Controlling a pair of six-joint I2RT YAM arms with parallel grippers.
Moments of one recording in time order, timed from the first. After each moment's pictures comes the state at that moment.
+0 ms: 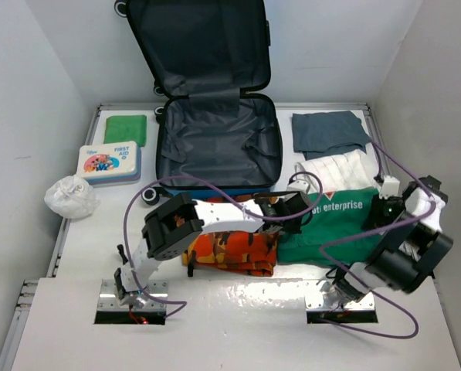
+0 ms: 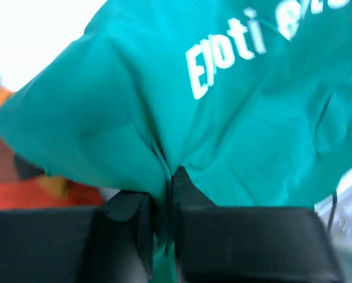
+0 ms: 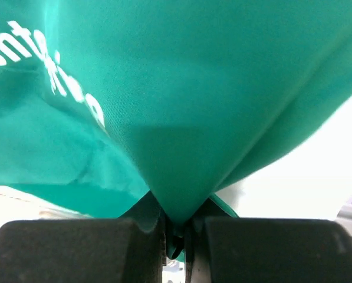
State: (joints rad) left arm -1.18 2.13 1.58 -0.28 -0.25 -0.79; right arm -0.75 1.43 0.83 -0.88 -0.42 -0.74
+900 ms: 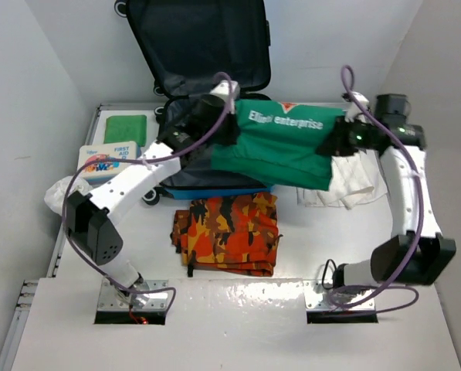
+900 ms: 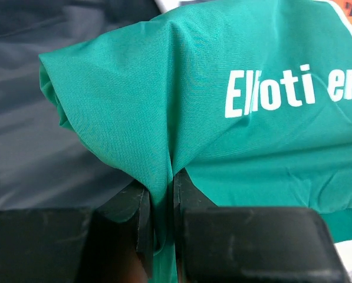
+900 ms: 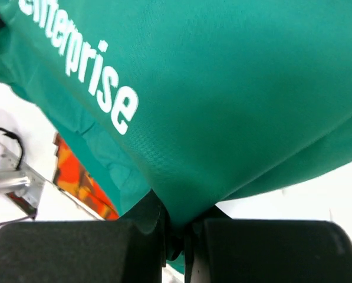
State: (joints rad) left arm -0.70 1.65 1.61 -0.36 -0.16 -0.34; right arm -0.21 1.37 1.43 -0.97 -0.67 -0.14
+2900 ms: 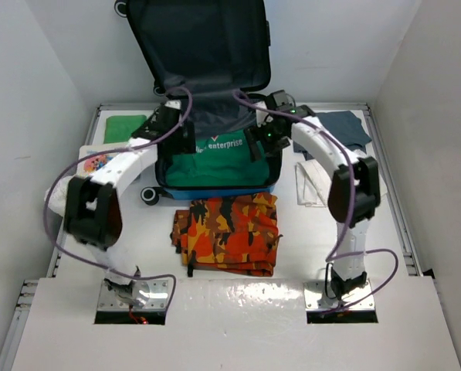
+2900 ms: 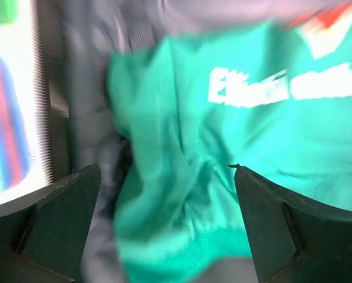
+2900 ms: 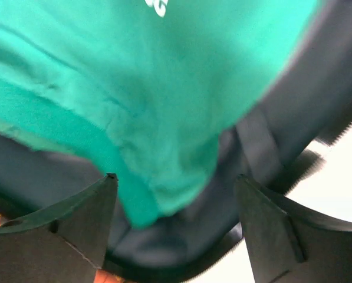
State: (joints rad) left arm -0.29 1.78 1.38 -0.45 -0.22 -0.29; right arm 0.39 2.07 1.77 -0.81 -0.17 -0.07
